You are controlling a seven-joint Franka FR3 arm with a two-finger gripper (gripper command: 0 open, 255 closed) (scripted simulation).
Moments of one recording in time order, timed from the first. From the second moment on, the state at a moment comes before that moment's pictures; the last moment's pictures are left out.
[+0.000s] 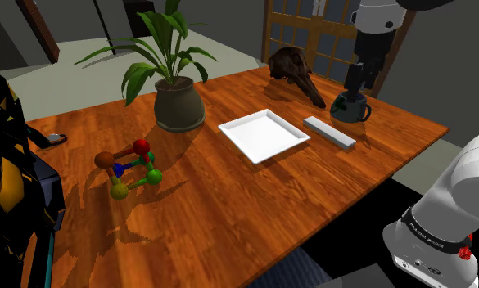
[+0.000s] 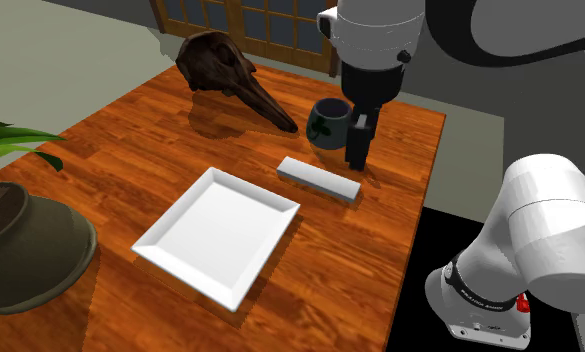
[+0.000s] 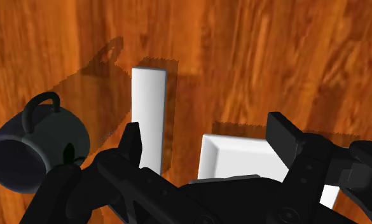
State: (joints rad) arm 0.02 -0.75 0.04 -2.44 -0.09 1.60 0.04
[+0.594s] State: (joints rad) arm -0.01 -0.64 -0.08 -2.56 -0.12 1.87 -0.07
